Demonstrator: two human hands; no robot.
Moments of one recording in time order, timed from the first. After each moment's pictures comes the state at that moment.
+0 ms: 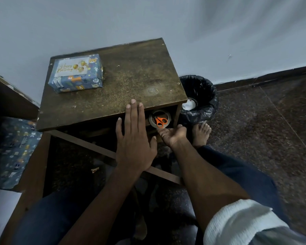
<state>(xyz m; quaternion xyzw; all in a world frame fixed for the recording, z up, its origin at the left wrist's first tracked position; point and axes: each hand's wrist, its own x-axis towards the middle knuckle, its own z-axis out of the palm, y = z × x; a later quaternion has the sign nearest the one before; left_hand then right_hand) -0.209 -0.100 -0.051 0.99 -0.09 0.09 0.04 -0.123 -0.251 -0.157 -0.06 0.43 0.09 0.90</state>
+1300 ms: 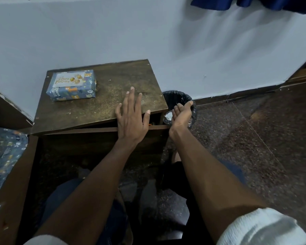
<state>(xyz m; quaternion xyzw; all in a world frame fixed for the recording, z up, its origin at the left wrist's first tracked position) -0.142 -0.130 -0.042 0.97 -0.12 0.19 0.13 -0.148 -0.287 -0.019 -0.44 0.34 -0.13 0.82</state>
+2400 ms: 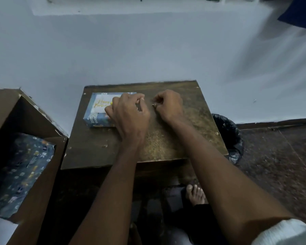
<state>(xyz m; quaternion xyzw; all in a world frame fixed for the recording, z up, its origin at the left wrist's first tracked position) -0.002 -0.028 0.005 0.89 0.09 0.35 0.28 0.052 -0.152 0.006 -0.94 0.00 -0.09 0.34</state>
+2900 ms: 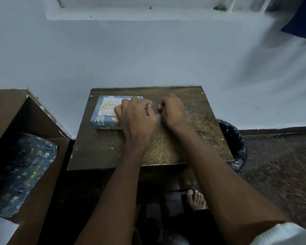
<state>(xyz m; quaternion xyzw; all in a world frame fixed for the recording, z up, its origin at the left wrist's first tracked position) 0.003 -0.021 0.004 0.91 0.06 0.32 0.24 0.057 -0.142 0.002 -0.96 -0.03 -0.08 0.27</state>
